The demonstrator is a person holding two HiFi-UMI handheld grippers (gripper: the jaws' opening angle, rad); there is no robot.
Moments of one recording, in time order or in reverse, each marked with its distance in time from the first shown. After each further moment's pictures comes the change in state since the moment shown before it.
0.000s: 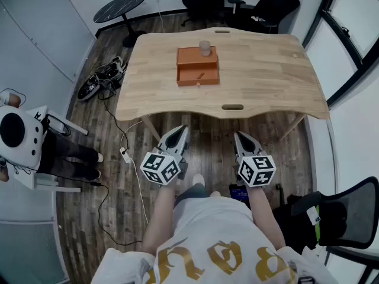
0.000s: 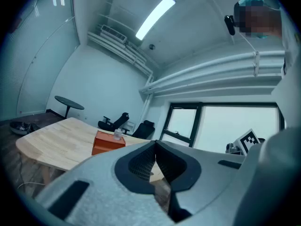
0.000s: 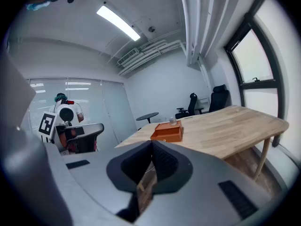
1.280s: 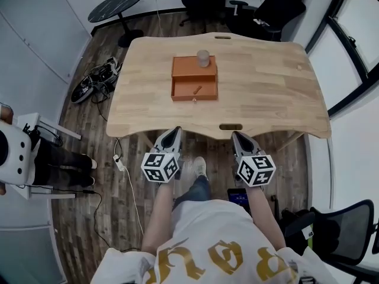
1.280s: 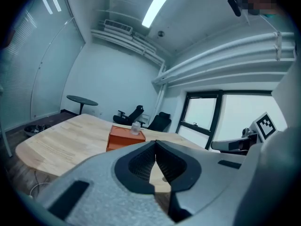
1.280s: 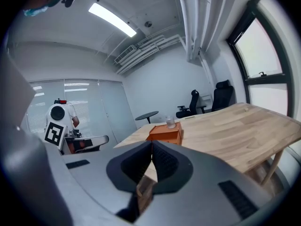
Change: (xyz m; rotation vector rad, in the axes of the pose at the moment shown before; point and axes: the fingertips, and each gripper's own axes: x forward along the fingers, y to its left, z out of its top) left arm 0.103 0.097 -0.019 0.005 0.121 0.176; right arm 0.103 -0.061 0.036 0.024 0.028 0.022
